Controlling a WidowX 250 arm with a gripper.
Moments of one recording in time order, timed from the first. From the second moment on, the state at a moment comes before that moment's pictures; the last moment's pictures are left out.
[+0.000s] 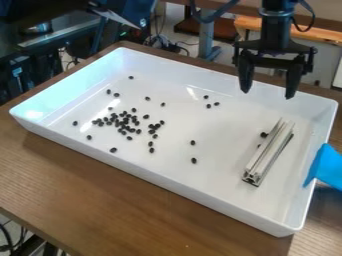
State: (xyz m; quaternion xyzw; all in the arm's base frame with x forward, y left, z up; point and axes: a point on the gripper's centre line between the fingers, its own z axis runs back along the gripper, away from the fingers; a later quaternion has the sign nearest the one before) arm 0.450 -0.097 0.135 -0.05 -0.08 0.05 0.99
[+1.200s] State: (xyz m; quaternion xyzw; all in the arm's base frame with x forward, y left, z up) arm 0.392 -0.125 0.103 -0.05 -0.05 0.00 1.00
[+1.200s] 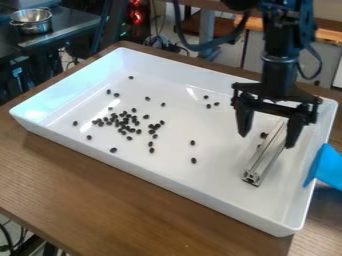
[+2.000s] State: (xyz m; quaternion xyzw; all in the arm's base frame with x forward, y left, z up) arm 0.392 -0.139 0.094 -0.04 -0.06 0.01 1.00
